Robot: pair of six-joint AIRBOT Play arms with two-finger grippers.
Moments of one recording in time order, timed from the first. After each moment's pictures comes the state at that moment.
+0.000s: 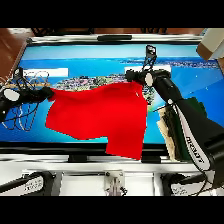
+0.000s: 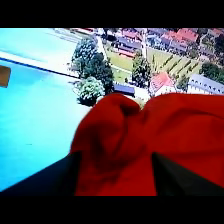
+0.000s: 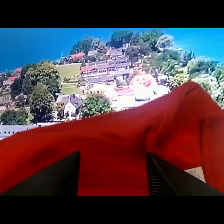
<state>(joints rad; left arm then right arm) 0.16 -1.29 1.00 1.11 -0.67 -1.42 0.33 -1.62 1.48 -1.52 0.65 2.00</state>
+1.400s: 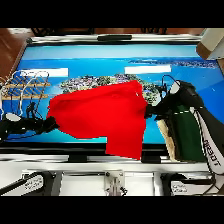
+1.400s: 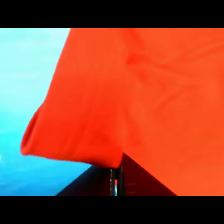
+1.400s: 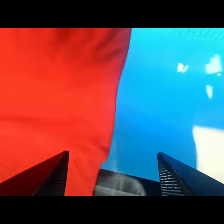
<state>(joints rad) 0.32 -1.23 0.62 0.93 -0.93 -1.24 0.07 -1.54 1.18 -1.25 1.35 1.51</state>
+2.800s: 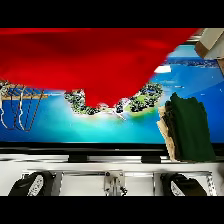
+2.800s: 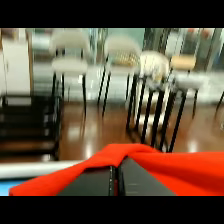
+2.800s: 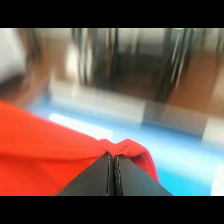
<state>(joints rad) 0.32 -0.69 1.75 0.92 -0.99 -1.32 0.07 -0.84 1.79 -1.07 0.99 1.32</state>
